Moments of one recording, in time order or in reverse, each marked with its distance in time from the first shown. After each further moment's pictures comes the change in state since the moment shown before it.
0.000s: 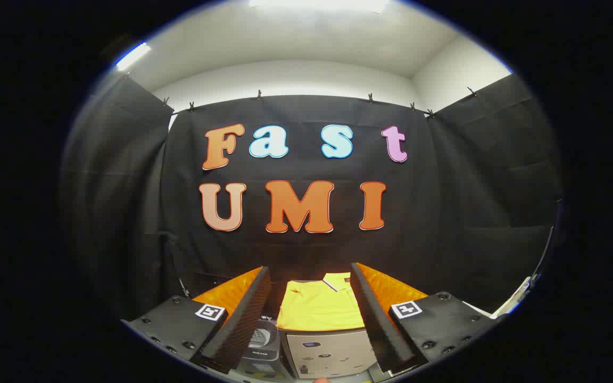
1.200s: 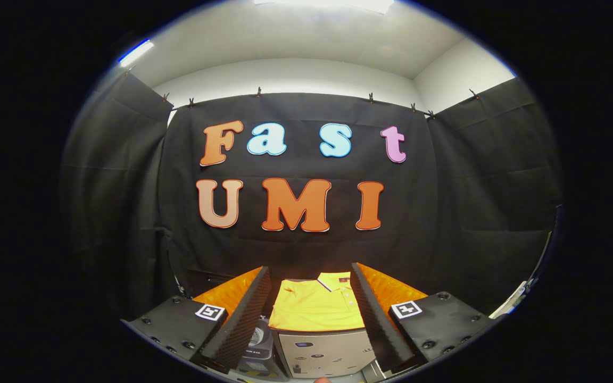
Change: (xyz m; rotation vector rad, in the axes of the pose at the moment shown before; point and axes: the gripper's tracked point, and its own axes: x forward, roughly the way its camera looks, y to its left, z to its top) arm 0.005 -0.008 0.006 -0.019 0.016 -0.008
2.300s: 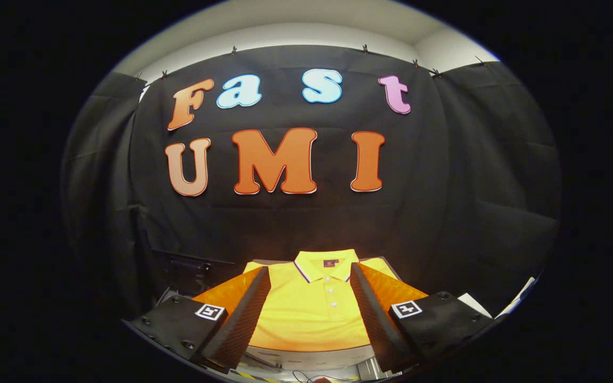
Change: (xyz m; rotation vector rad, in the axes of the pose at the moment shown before) arm 0.188 -0.095 -0.096 0.036 0.249 0.009
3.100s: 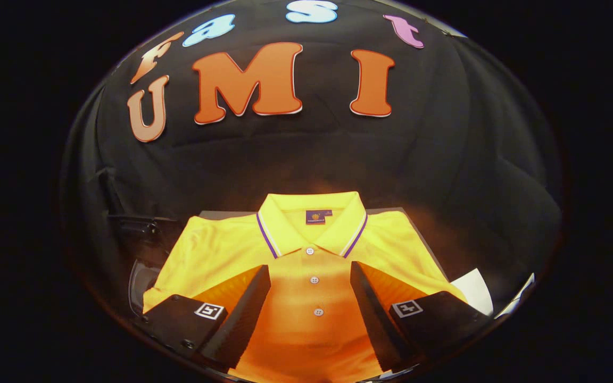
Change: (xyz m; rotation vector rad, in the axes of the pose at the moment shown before) arm 0.154 -0.044 -0.115 0.000 0.388 -0.033
